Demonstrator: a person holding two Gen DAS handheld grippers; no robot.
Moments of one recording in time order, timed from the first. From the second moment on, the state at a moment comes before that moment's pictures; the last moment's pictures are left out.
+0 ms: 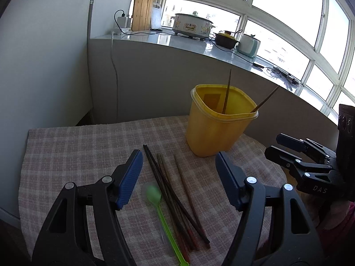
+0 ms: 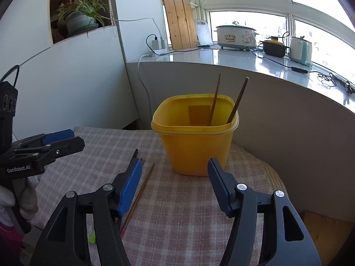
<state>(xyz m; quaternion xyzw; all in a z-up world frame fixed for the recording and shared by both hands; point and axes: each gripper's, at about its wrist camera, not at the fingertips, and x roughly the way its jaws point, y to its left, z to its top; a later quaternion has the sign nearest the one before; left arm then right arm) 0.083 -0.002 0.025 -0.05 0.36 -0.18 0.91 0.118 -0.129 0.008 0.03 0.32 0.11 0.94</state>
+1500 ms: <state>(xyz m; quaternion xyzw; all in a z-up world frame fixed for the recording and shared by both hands) 0.123 0.010 -0.109 -0.09 0.53 -0.20 0.82 0.184 -0.061 -0.111 0.05 0.54 0.18 0.82</state>
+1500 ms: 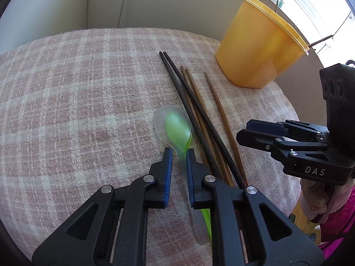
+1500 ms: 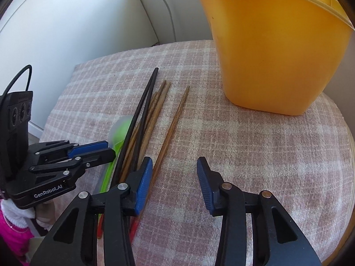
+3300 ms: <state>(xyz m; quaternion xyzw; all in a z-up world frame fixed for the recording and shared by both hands) 0.092 0.067 -0.011 -0.12 0.42 -0.22 0.87 0.172 -0.086 -0.024 0.04 0.44 0.20 0.87</state>
